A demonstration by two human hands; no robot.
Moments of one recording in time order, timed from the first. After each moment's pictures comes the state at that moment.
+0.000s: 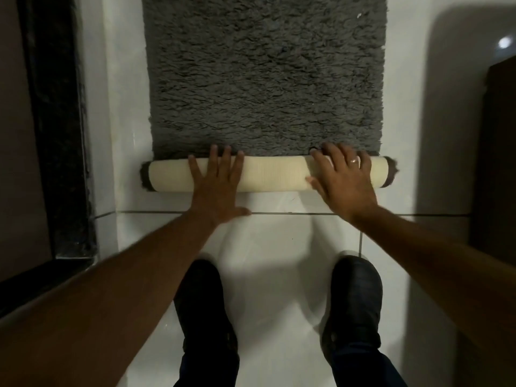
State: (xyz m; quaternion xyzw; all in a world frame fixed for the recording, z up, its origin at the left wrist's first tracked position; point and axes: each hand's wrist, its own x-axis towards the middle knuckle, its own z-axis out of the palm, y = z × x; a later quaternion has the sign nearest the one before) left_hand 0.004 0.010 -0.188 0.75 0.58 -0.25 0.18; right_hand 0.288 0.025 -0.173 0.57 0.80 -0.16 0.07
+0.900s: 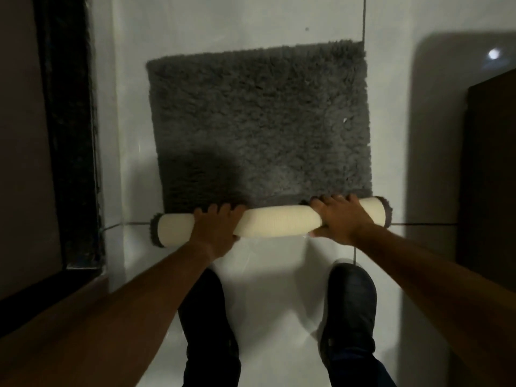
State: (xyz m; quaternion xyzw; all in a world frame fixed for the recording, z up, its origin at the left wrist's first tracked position) left_hand -0.001 -0.026 -0.167 0.74 0.54 -0.30 0.27; right_hand 0.295 0.013 -0.152 0.48 0.78 -0.30 0.27
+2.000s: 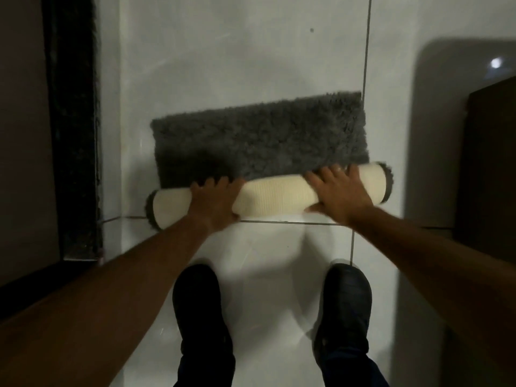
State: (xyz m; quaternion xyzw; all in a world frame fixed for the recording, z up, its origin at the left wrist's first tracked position) left_hand 0.004 0.020 -0.152 0.73 0.58 -0.27 0.25; right_hand 0.290 0.049 -0.146 0.47 0.83 -0.19 0.22
